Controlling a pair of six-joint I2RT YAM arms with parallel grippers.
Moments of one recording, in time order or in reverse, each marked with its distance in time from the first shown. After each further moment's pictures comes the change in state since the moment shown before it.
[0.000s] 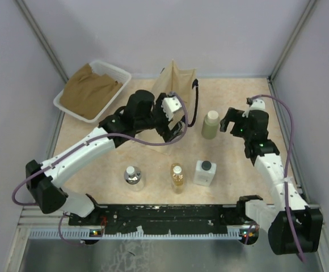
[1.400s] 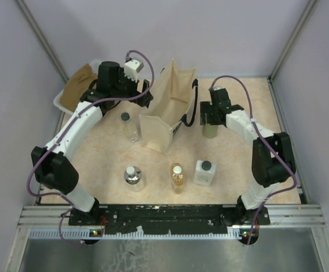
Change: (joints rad) left arm 0.470 0.169 0.190 -0.039 0.067 -0.168; right arm 0.209 0.678 0.453 -0.210 0.121 -0.081
